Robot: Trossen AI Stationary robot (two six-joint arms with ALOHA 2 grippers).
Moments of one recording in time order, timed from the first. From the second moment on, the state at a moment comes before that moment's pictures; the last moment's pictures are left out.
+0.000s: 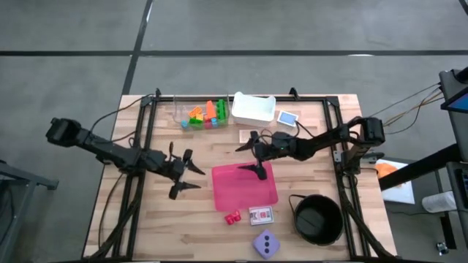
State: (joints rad) left arm -0.24 0.96 0.20 0.53 0.04 -0.08; right arm -0.09 1.72 0.66 0.86 -0.22 -0.06
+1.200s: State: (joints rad) left arm -0.57 1.63 0.68 0.37 -0.21 -0.20; right arm 0.00 1.50 0.45 0.99 0.07 -0.09
